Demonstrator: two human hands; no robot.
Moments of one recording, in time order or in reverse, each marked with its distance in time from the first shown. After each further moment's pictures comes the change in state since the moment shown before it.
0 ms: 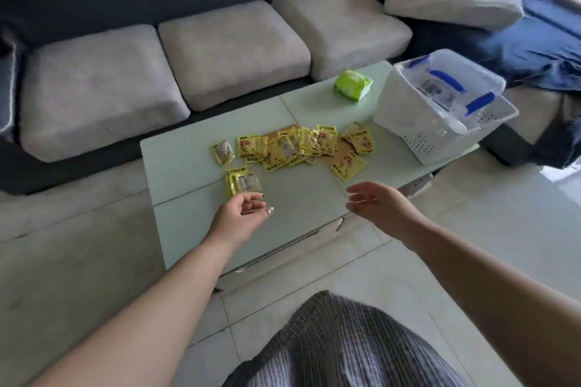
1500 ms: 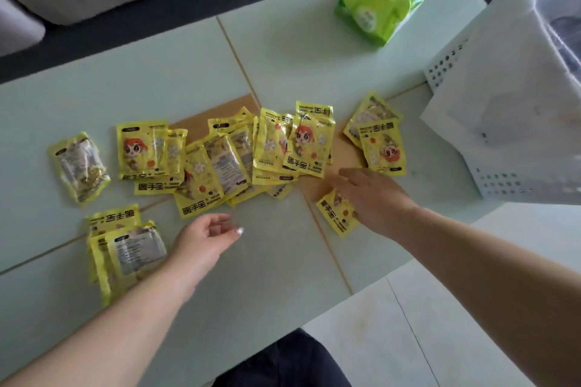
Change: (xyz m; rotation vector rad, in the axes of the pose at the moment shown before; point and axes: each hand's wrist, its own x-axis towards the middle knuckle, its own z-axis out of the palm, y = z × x) left_hand 0.384 -0.108 0.126 -0.016 -0.037 -0.502; right_hand 0.438 0.156 0.007 -1.177 -0.476 -0.183
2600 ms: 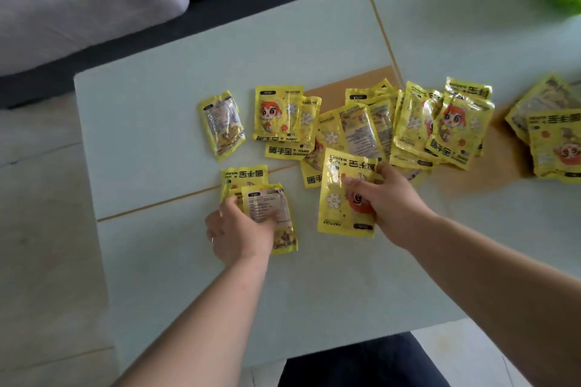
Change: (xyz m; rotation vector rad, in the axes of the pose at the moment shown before) left_hand 0.011 -0.062 -0.085 0.365 0.684 -0.208; right_hand 0.062 -0.183 -0.010 1.839 0.030 0.350
